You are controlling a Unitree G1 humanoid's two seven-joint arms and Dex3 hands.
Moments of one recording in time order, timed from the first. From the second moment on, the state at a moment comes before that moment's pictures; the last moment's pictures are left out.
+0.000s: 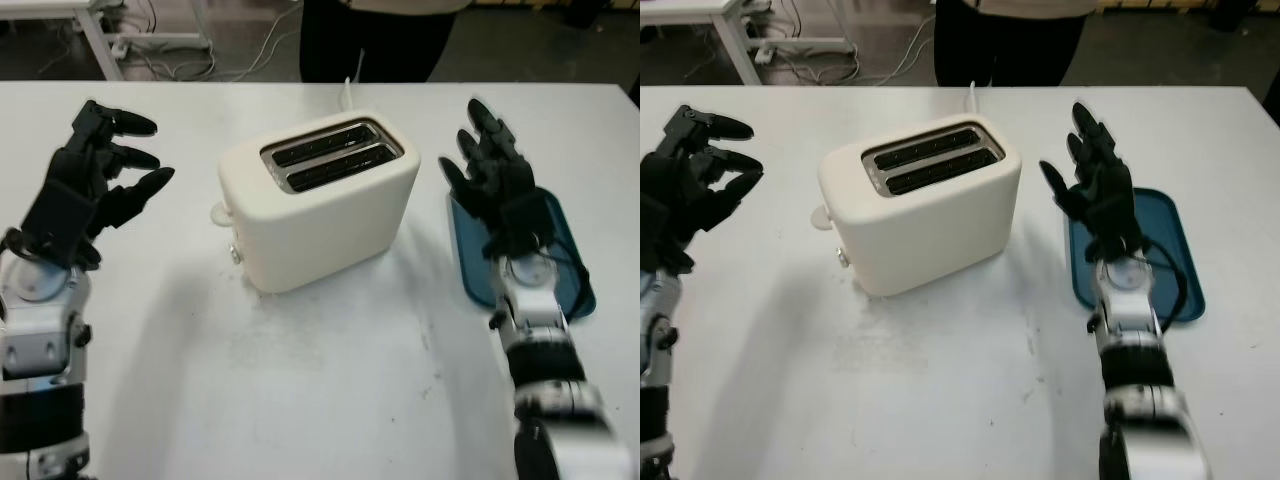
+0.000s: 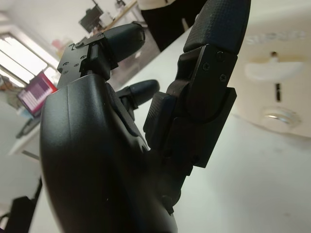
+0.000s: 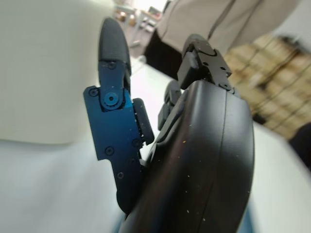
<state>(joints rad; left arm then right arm) -0.22 0.34 0.26 -0.12 -0.12 0.08 -0.20 -0.34 -0.19 -0.12 0.27 0.15 -0.15 0.12</state>
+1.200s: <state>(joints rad) -0.02 0.07 0.05 -0.04 0.03 -0.15 -0.01 0.13 0.06 0.04 -0.17 0.16 0.08 0.00</state>
